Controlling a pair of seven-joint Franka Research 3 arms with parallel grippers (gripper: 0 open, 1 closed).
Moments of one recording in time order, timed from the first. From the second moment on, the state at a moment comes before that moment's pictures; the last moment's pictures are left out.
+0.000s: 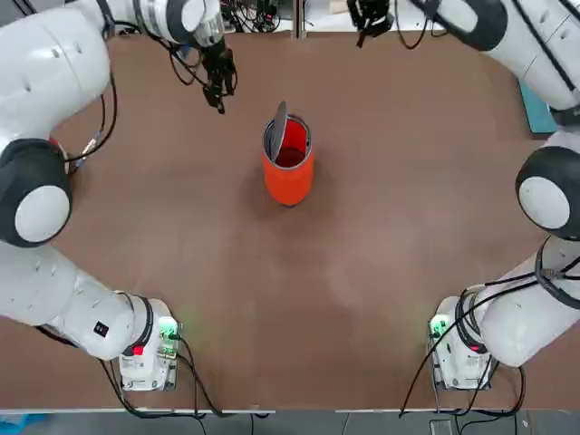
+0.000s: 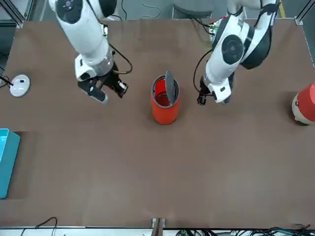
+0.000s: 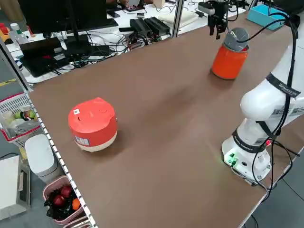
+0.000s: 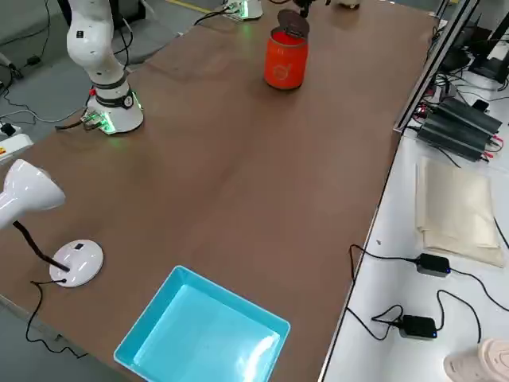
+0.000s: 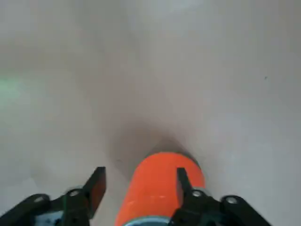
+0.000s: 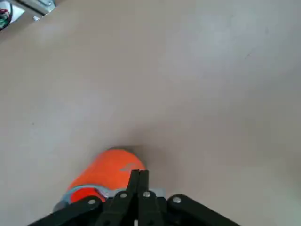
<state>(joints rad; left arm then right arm) -0.42 0.09 -0.06 -1.83 -0.10 1.83 -1.65 0.58 0.21 -0.11 -1.42 0.12 1.70 0.91</state>
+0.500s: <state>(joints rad) -0.24 -0.01 -0.05 -1.77 0.03 1.70 -1.33 0.28 0.19 -0.11 -1.32 0.12 1.44 0.44</state>
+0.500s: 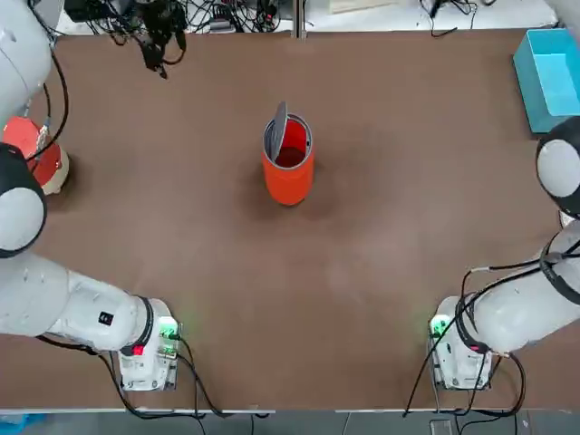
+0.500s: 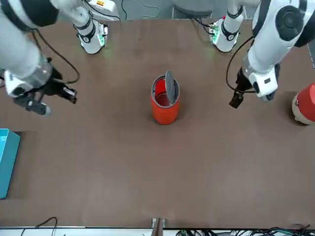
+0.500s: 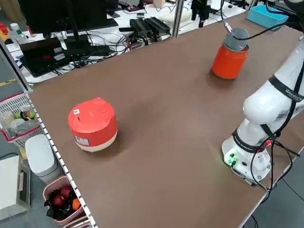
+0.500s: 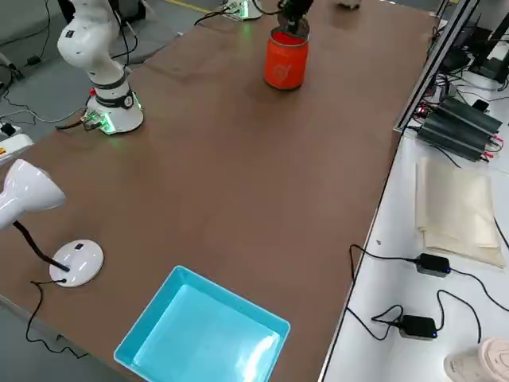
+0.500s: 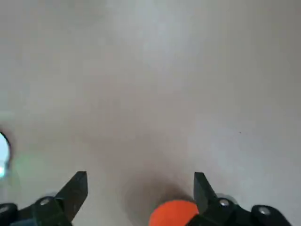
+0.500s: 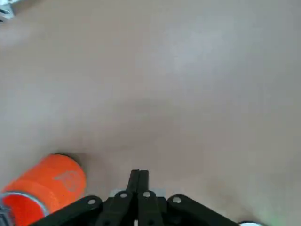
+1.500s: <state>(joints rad) 0.07 -0.03 -0.17 -1.51 0.04 1.48 -0.13 0.03 0.11 -0.10 -1.31 0.04 1.40 0.02</state>
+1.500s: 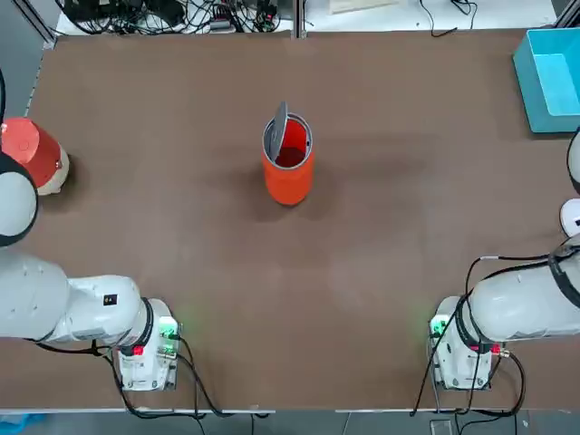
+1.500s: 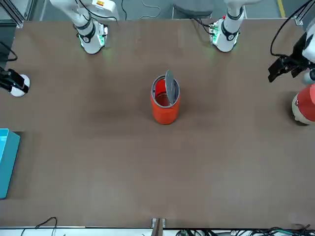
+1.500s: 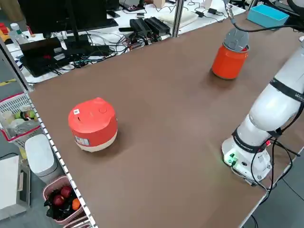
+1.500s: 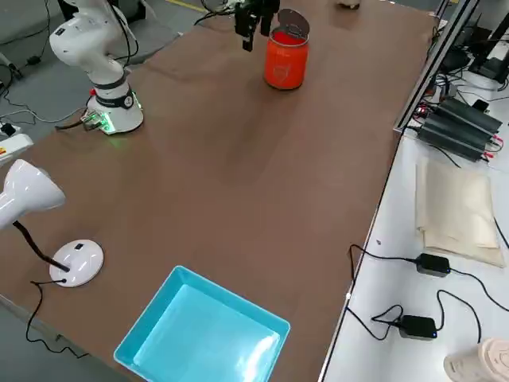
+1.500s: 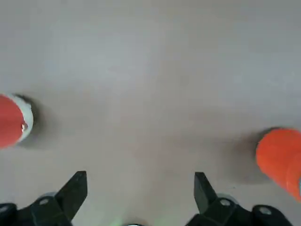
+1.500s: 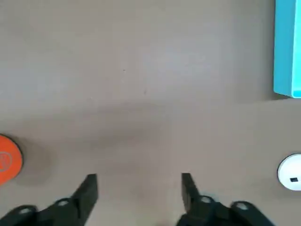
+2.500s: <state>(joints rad) 0.11 -0.02 -0.16 -1.50 0.03 1.48 -0.04 0.03 -0.03 -0.10 -1.50 0.03 1.49 -0.02</state>
